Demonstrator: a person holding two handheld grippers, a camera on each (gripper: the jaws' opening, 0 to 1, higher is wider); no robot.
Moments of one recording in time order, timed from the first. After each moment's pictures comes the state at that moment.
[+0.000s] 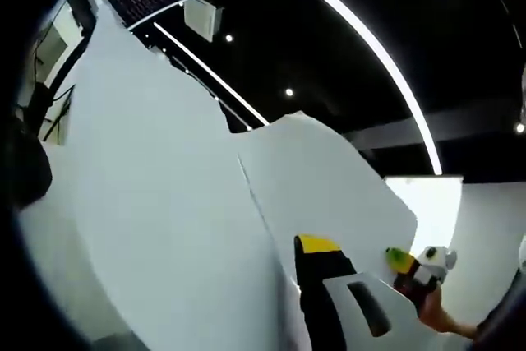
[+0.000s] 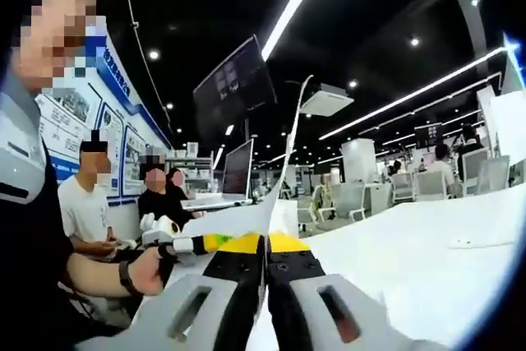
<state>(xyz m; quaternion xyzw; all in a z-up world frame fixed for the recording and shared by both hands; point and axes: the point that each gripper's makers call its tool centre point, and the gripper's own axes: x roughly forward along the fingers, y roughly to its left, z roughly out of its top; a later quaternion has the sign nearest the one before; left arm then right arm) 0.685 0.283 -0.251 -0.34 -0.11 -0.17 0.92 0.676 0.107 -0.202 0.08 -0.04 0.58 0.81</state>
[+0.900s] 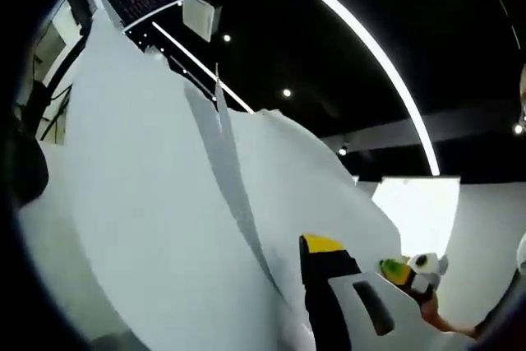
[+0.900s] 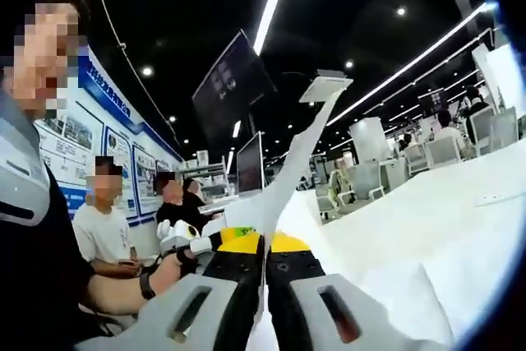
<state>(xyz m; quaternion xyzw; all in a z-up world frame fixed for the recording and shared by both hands) 0.684 0.280 -0.250 -0.34 -0.11 -0.17 0.92 0.662 0.127 -0.220 0.15 0.00 0.61 0.78</state>
